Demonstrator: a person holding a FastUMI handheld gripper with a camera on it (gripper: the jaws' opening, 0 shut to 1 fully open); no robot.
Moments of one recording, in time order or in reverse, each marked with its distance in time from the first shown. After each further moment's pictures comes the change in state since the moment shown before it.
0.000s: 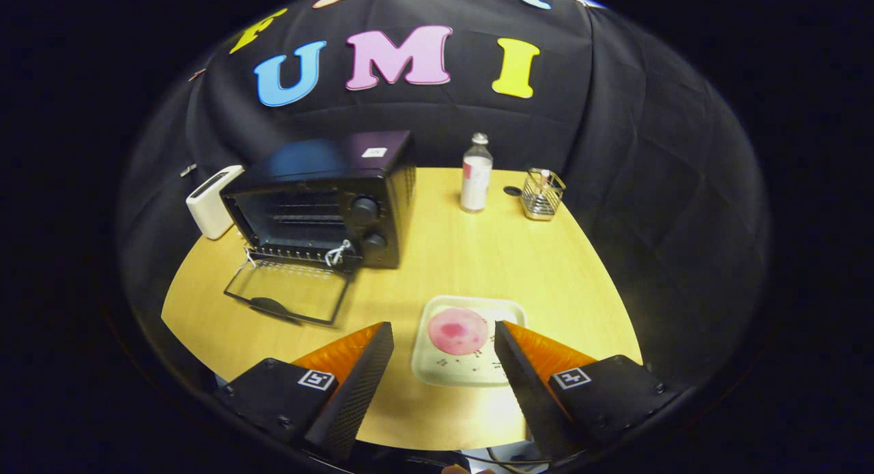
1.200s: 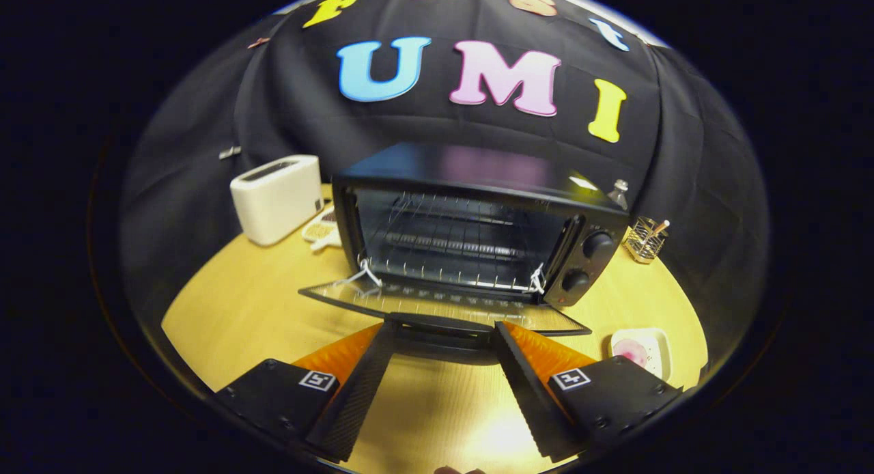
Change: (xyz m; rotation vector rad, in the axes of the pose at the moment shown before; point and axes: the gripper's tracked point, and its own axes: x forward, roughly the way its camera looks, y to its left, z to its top) arm 0.057 0.299 -0.009 -0.182 -0.145 0.090
